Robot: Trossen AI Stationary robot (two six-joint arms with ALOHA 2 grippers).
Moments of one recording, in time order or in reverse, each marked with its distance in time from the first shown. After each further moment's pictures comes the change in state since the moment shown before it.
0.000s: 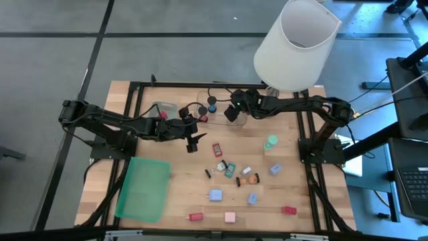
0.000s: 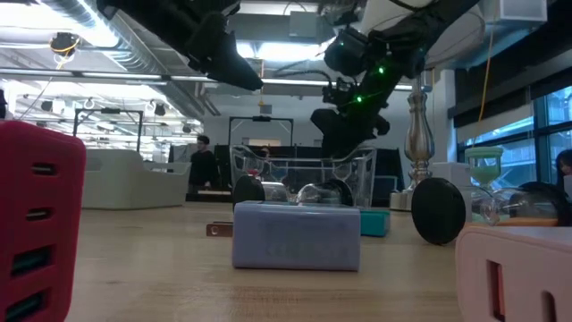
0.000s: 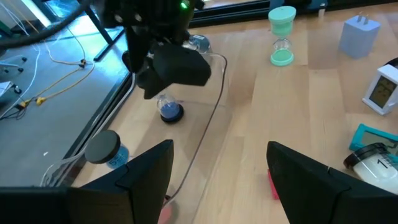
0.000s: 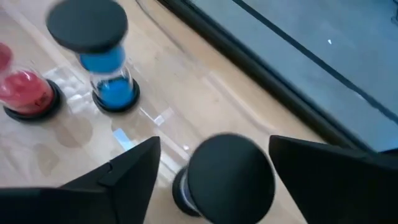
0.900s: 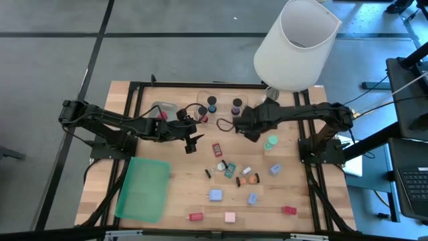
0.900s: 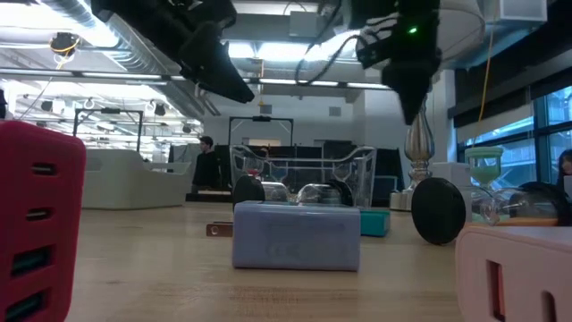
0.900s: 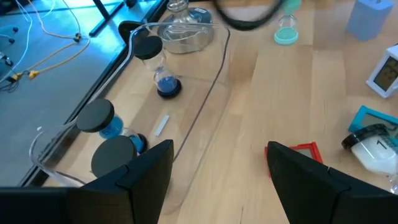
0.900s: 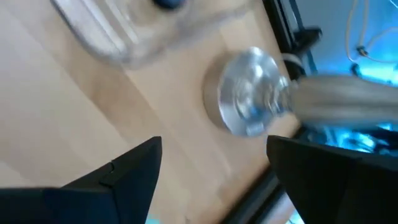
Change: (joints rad) left arm 0.000 0.000 -0.011 -0.077 0.000 -0.095; right arm 0.323 -0.010 0.363 -1.213 0.087 0.322
